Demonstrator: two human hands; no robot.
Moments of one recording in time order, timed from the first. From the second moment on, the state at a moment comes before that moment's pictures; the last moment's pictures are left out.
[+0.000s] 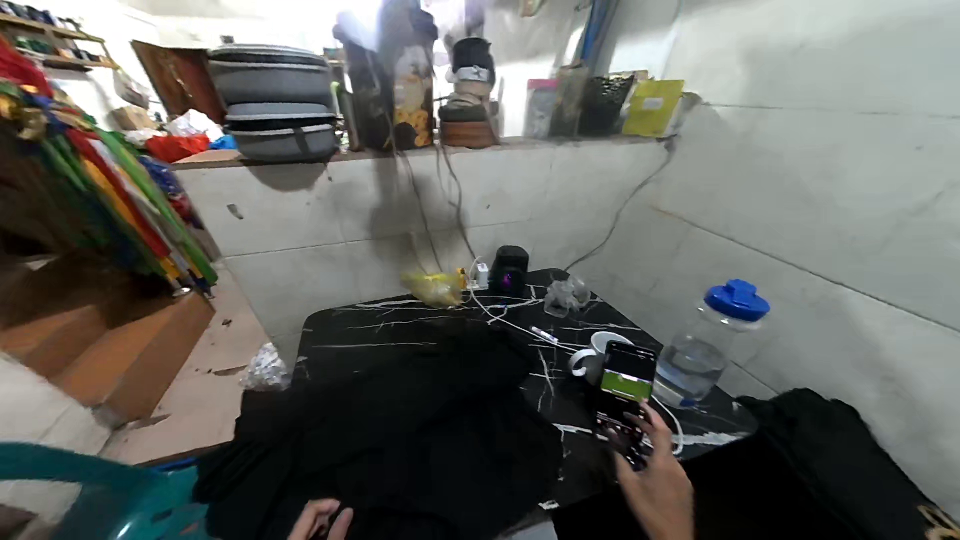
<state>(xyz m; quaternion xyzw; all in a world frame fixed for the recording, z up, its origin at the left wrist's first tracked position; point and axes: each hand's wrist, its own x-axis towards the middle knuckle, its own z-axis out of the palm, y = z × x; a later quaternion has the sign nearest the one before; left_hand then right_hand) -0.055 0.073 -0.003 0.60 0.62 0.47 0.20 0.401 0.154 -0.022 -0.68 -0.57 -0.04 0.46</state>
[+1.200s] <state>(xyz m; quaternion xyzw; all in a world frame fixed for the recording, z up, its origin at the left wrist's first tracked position) 0.010 0.126 0.011 0.73 0.55 0.40 0.00 0.266 0.164 -0.028 -0.56 -0.66 0.33 0.38</state>
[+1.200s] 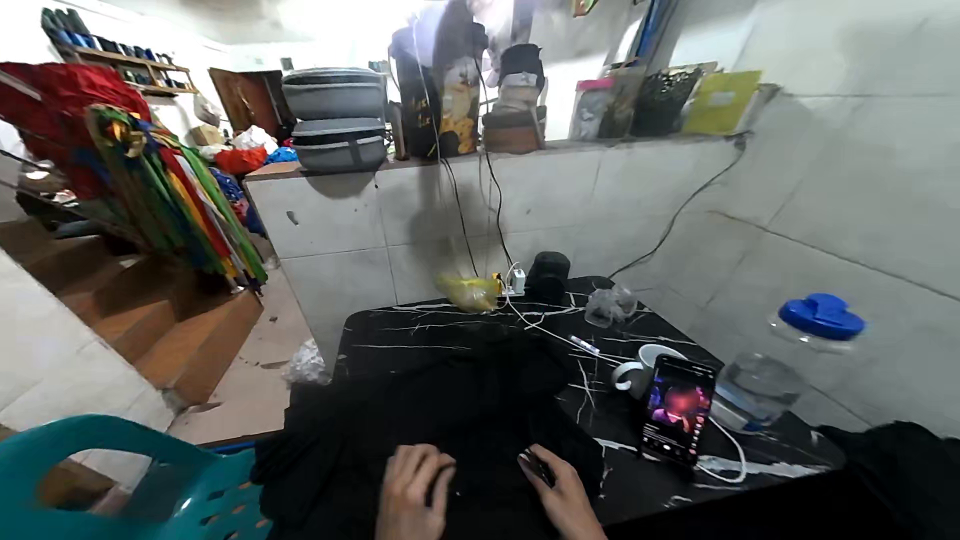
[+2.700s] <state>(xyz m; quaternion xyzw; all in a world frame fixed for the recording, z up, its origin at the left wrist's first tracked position) 0.060 0.106 0.013 0.65 0.44 0.53 0.32 0.222 0.091 0.018 -0.55 -0.75 0.06 0.35</state>
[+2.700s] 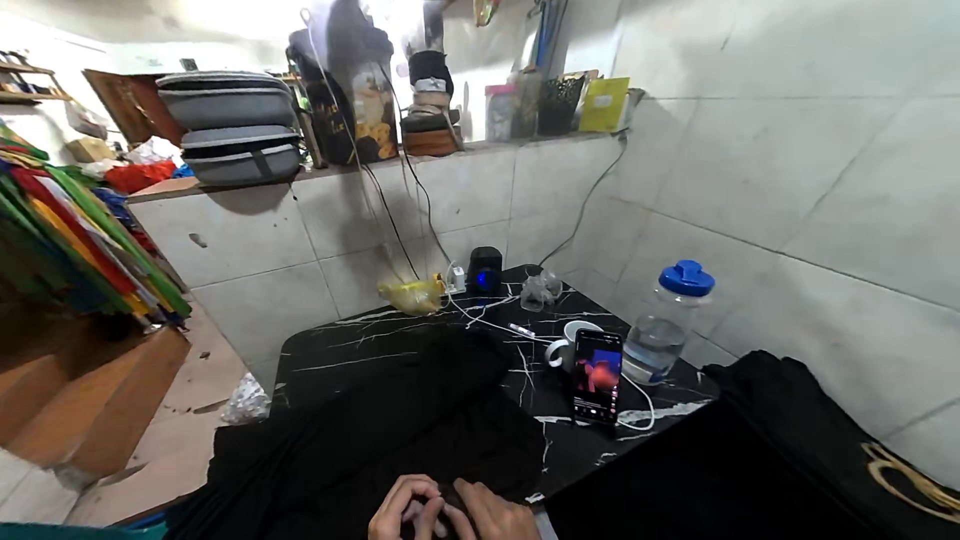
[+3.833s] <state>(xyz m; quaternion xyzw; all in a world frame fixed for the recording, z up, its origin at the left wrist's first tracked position) 0.011 0.086 0.022 0.74 0.46 0.31 0.38 0.230 0.136 -0.010 -0.54 -0.58 0.32 0.52</state>
